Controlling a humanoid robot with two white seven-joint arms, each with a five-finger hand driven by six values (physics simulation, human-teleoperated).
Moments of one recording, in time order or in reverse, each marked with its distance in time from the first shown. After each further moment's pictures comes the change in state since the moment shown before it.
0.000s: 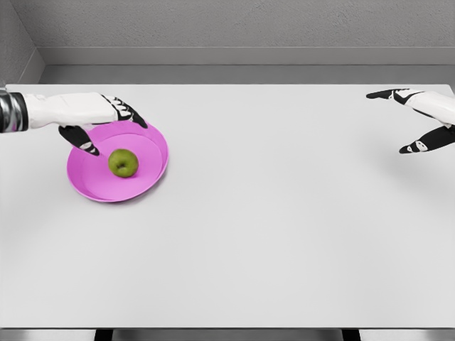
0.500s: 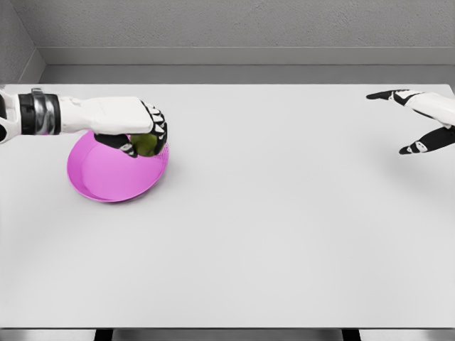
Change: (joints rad) left arm -0.012 -0.026 -0.028 -0.185 -0.036 -0.001 -0.006; right arm 0.000 0.001 0.002 0.005 0.000 0.000 0.000
